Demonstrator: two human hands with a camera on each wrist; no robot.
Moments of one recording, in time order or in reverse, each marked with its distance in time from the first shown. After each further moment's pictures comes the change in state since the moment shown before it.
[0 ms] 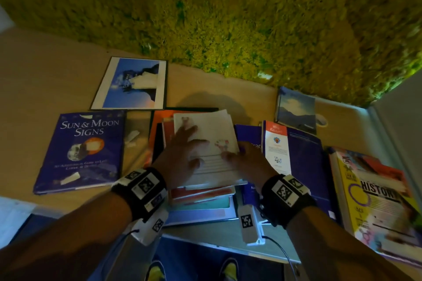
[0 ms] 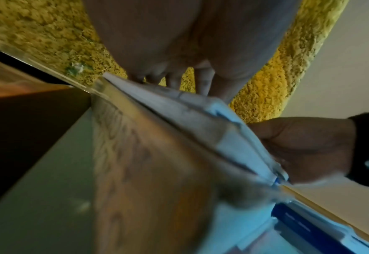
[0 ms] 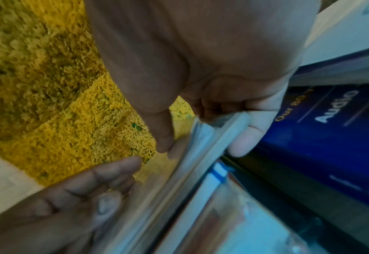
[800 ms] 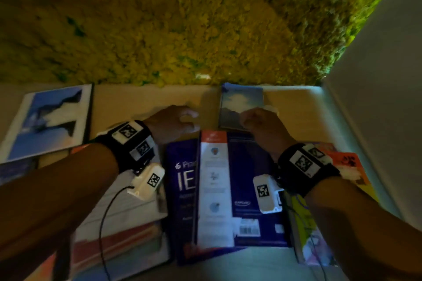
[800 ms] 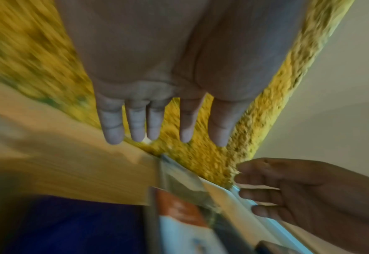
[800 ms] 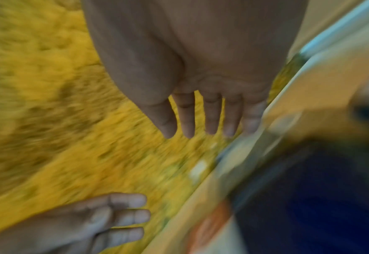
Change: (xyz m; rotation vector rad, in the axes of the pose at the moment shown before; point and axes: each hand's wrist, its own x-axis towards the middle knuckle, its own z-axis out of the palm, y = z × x) left_hand 0.210 0.137 0.023 0.009 -0.339 -0.149; right_hand 0.076 0.036 -0.220 -0.048 0.238 -0.230
